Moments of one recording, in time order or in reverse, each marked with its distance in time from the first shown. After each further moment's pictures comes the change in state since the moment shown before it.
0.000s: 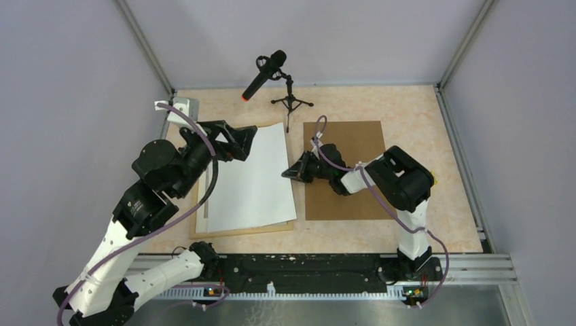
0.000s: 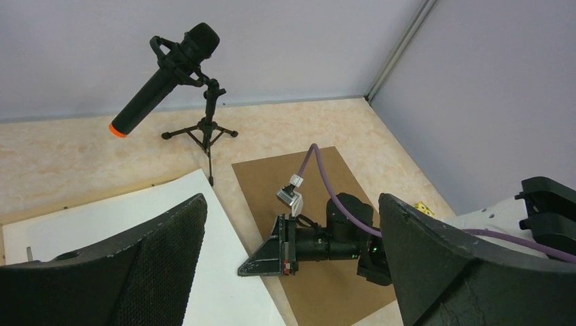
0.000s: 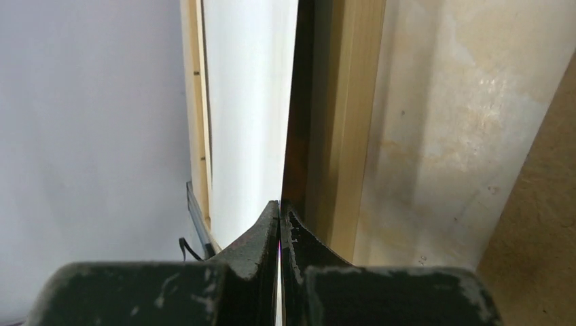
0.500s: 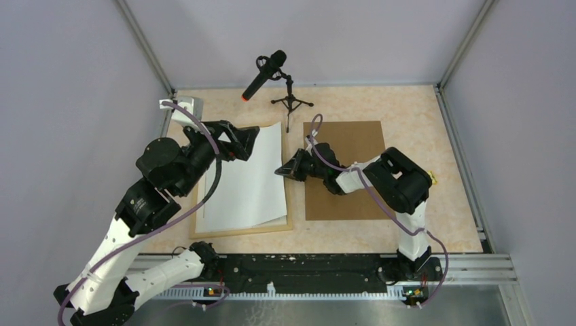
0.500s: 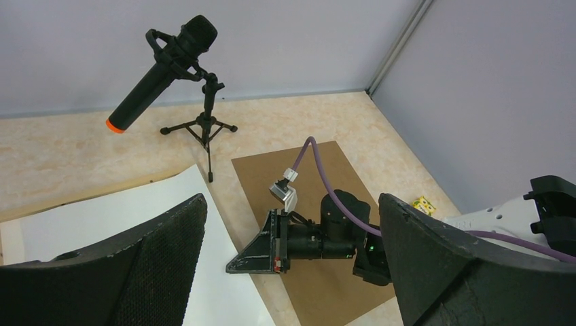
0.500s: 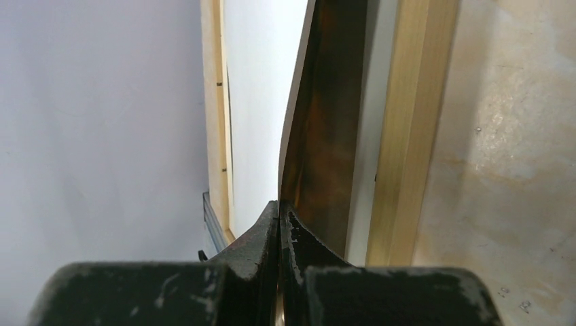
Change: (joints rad) left arm 0.000 0.011 0.000 -0.006 0.008 0.000; right arm 0.053 -0.030 0.046 -0.036 0.077 0.039
